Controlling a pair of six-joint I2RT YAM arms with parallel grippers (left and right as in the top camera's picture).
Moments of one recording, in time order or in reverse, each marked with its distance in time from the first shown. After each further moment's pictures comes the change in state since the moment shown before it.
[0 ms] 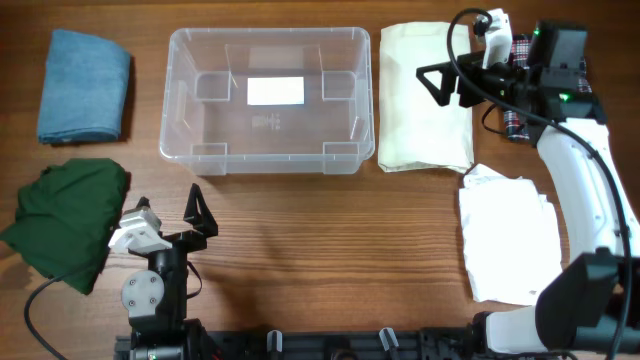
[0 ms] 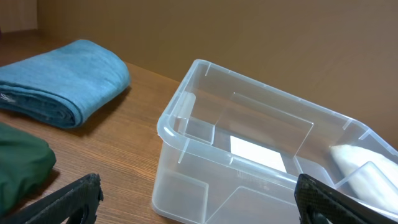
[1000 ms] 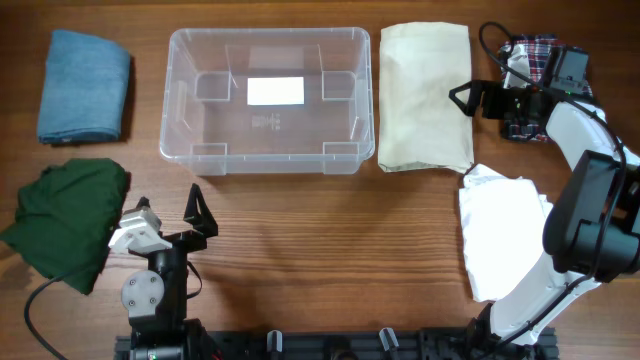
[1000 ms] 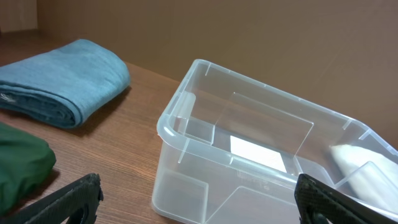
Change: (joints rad) left arm 0.000 0.000 0.000 0.000 0.000 0.000; right arm -0.196 0.374 0.013 0.078 0.034 -0.058
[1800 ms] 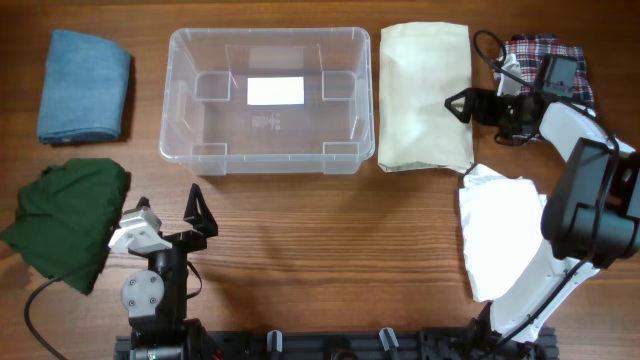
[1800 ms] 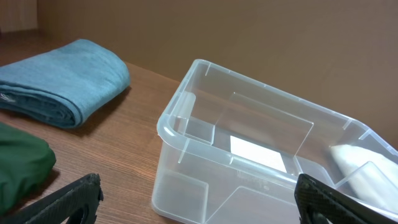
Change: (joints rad) left arm 0.000 0.000 0.000 0.000 0.000 0.000; right arm 0.000 0.089 0.000 0.016 0.008 -0.004
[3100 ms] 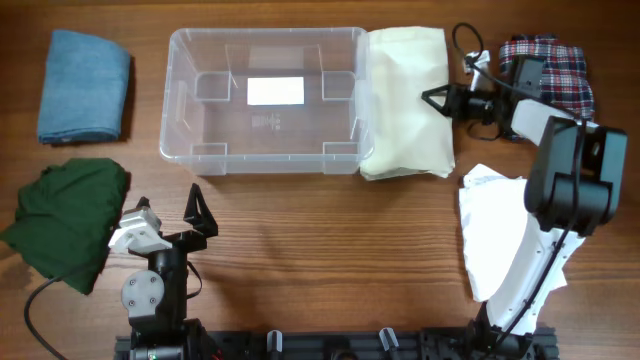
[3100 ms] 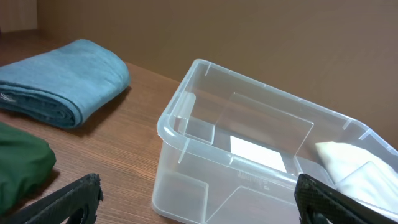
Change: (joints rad) left arm 0.000 0.000 0.000 0.000 0.000 0.000; right arm 0.077 0.201 0.065 0.219 -0.285 0.122
